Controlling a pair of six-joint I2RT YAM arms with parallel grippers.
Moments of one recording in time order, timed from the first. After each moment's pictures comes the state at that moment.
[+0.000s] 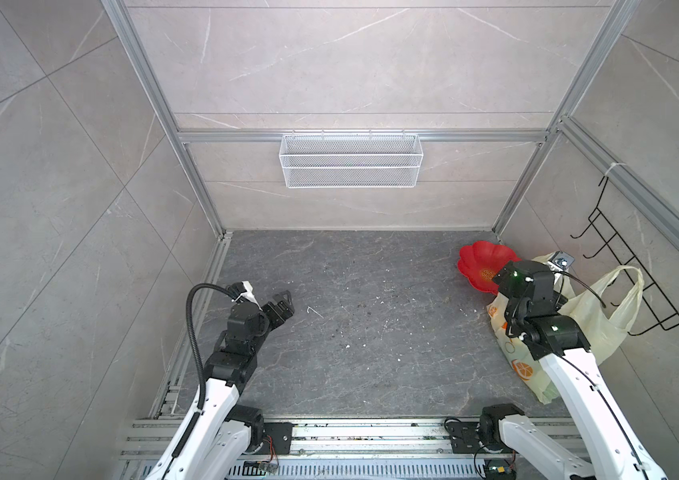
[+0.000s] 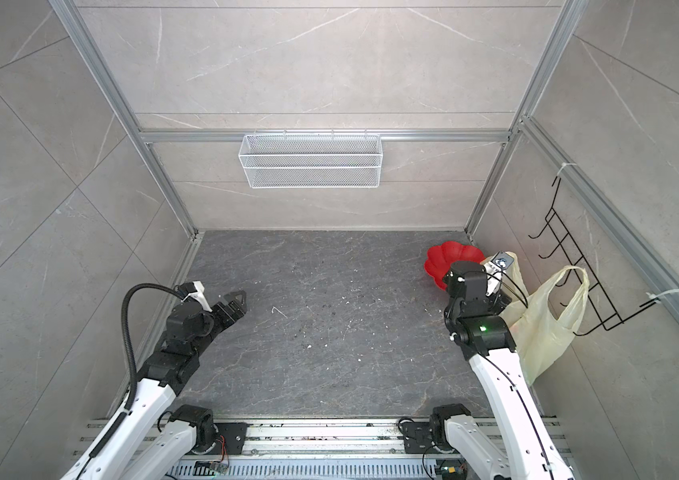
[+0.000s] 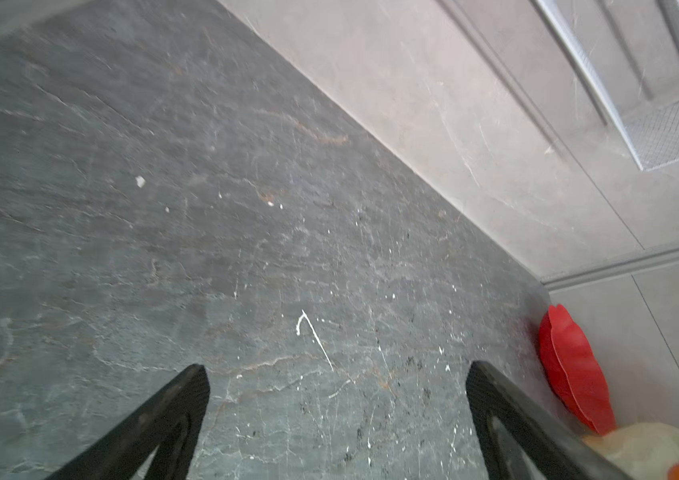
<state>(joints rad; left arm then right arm) -0.23 0.79 0.54 -0.22 0.02 -0.72 0.10 0.97 1.04 -0.58 0.73 0.50</state>
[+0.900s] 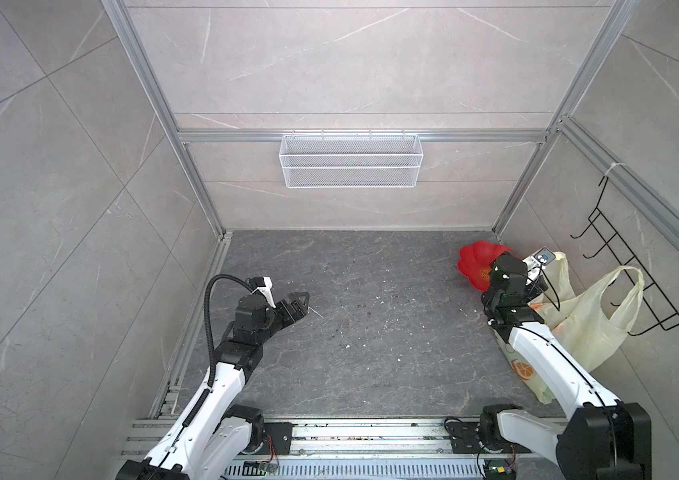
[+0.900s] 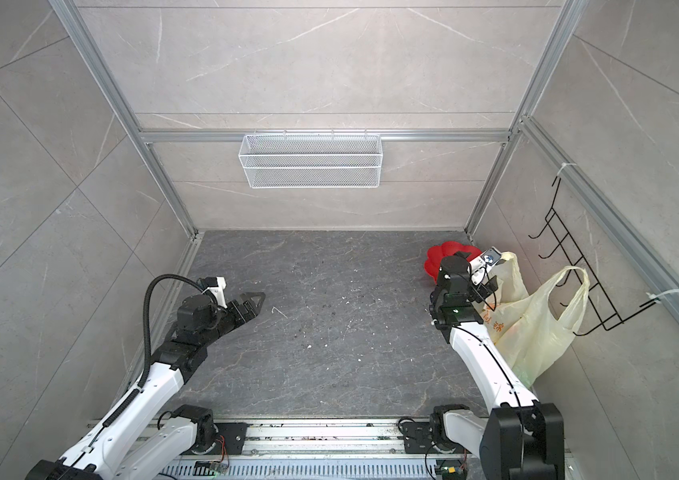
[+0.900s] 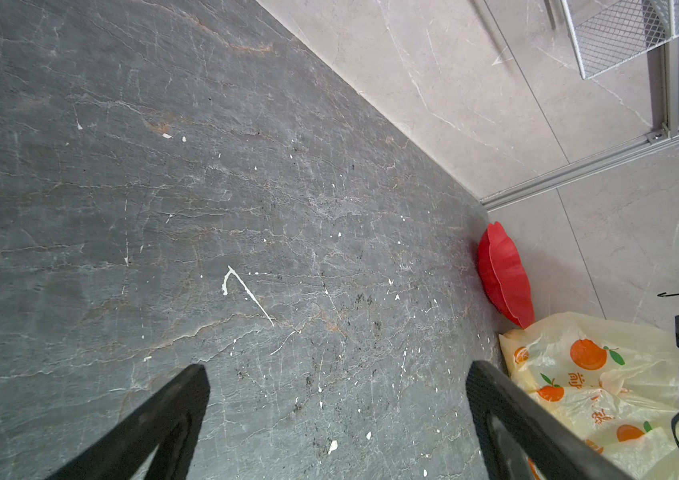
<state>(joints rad) -0.23 0.87 0.55 -0.14 0.25 -0.70 0.05 1.19 0.80 0.18 0.88 0.37</state>
